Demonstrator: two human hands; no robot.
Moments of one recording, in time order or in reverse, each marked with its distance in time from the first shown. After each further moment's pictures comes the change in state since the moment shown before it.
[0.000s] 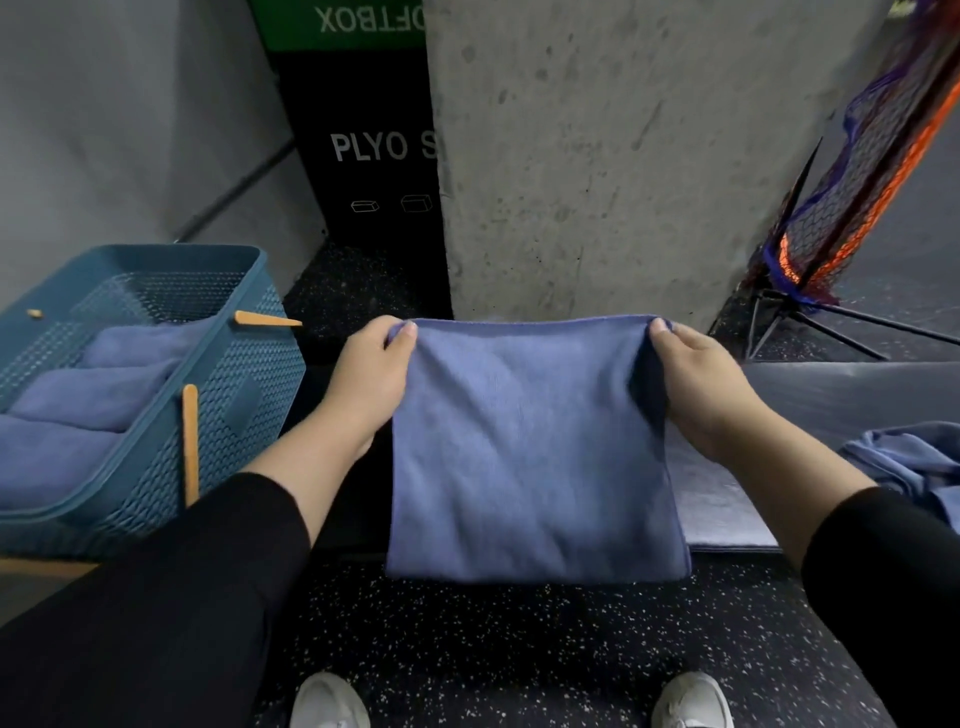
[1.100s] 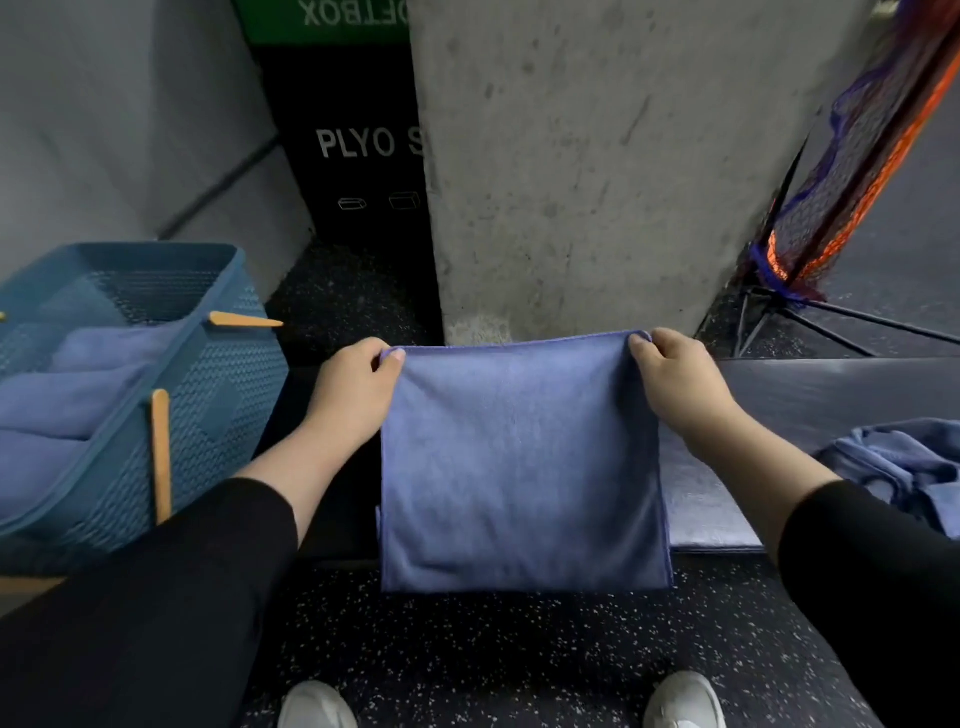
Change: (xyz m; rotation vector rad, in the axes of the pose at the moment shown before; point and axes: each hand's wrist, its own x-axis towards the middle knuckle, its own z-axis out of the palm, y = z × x) left_hand 0.008 -0.022 0.003 0.378 0.009 0.055; right_hand 0.022 0.022 -0.004 -0.482 0.125 -0.136
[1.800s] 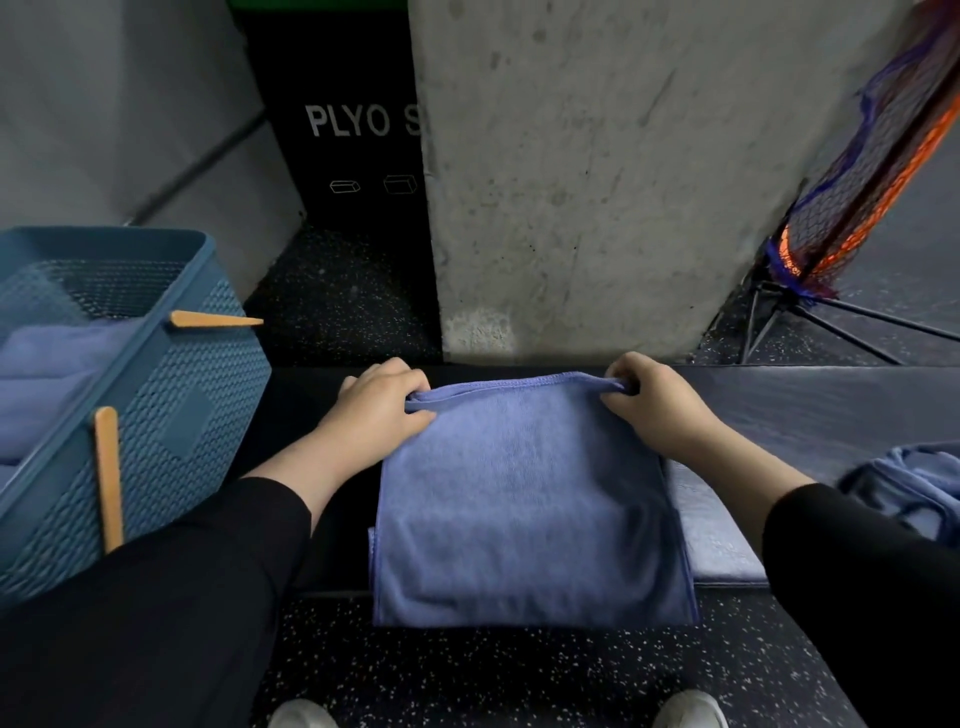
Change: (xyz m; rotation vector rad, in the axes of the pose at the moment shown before) left_hand 0.024 -0.030 0.043 0.279 -0.342 0.225; right_hand 0.028 0.035 0.039 -0.201 -0.243 -0.080
